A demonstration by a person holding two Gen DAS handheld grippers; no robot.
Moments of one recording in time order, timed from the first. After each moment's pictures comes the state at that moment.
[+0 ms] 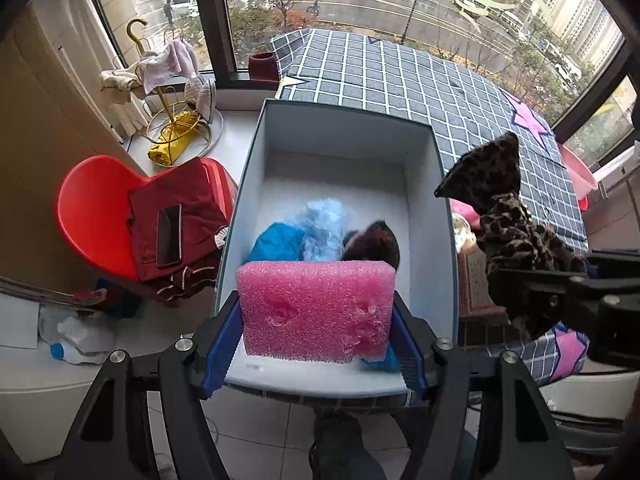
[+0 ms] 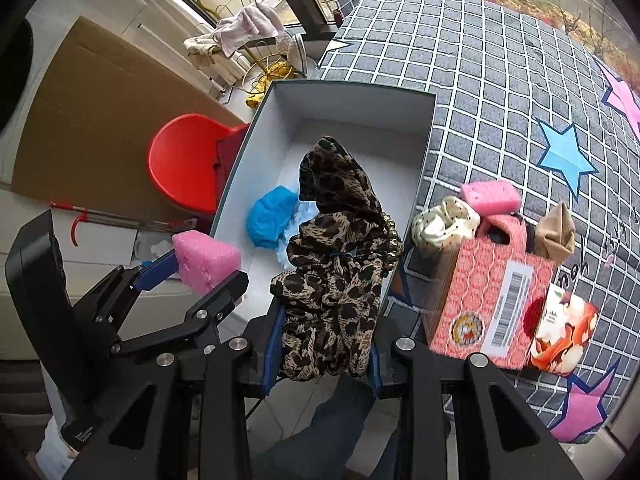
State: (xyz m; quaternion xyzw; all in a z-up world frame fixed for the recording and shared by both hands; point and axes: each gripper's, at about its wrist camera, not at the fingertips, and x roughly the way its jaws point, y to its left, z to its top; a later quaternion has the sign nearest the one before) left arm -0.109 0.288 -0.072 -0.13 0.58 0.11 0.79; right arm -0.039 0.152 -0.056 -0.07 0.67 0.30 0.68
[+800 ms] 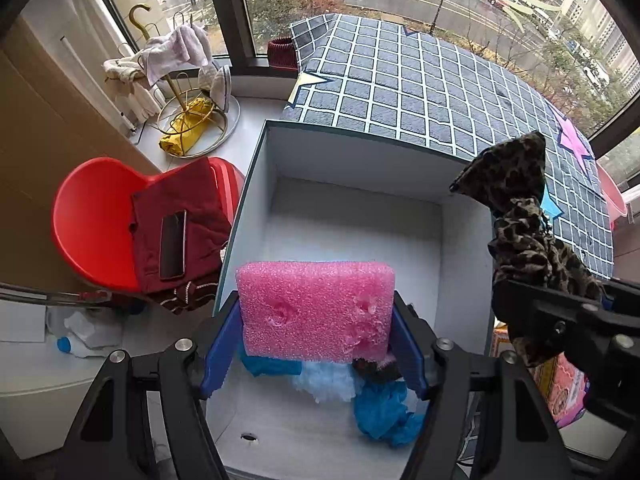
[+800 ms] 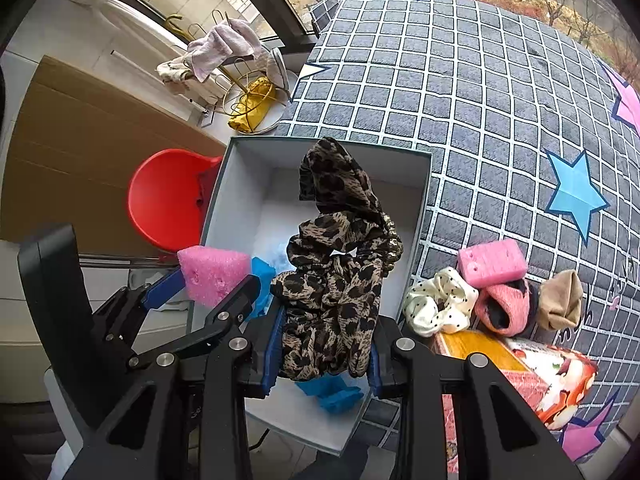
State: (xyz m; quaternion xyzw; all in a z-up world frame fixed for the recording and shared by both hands) left arm -0.025 0.307 -0.111 -0.13 0.61 0.15 0.76; right arm 0.039 0.182 -0.085 -0.04 0.67 0.27 0.68
